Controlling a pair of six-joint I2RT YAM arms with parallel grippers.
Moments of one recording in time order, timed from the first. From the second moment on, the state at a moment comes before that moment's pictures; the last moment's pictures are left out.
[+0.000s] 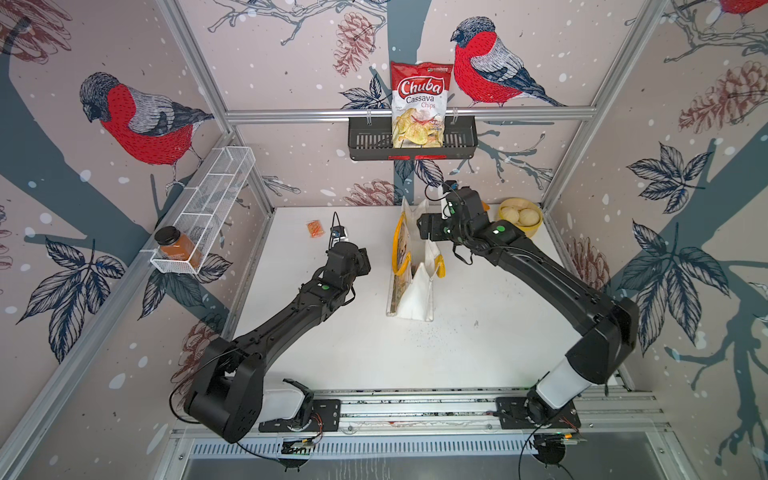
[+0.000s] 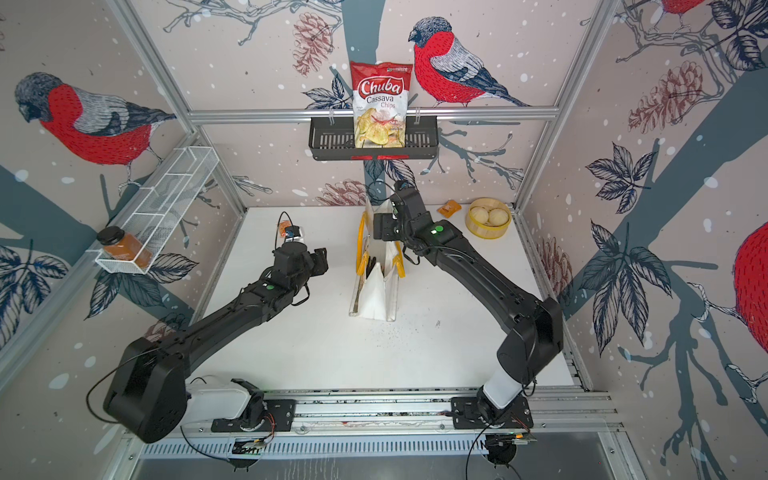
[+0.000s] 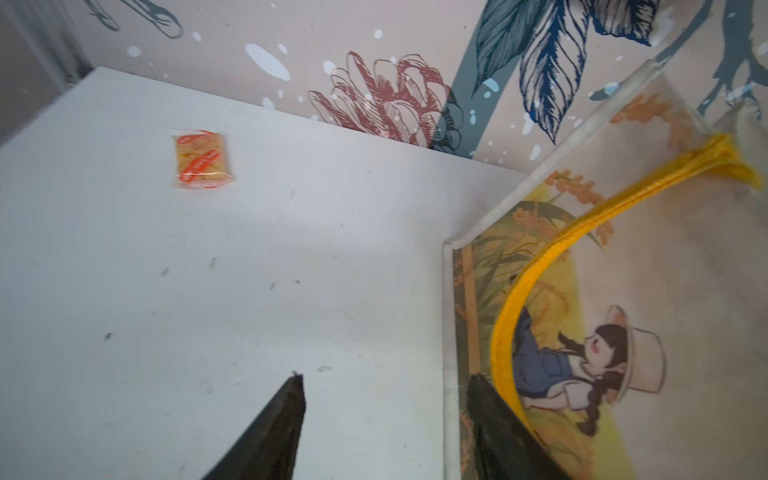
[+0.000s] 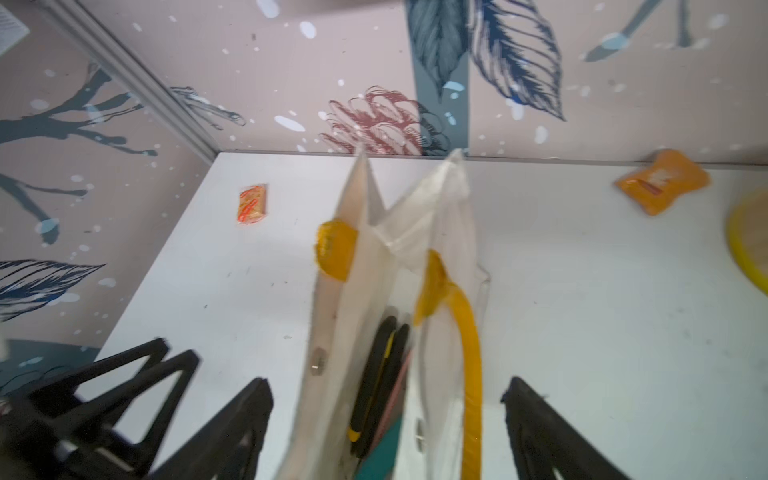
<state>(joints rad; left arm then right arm) -0.45 1.28 0.78 0.01 -0.33 -0.44 0.65 1.58 1.53 -0.53 0.16 0.36</state>
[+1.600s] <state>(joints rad) -0.10 1.58 0.09 1.47 -0.31 0.06 0.02 1.53 0.09 1.44 0.23 0.10</state>
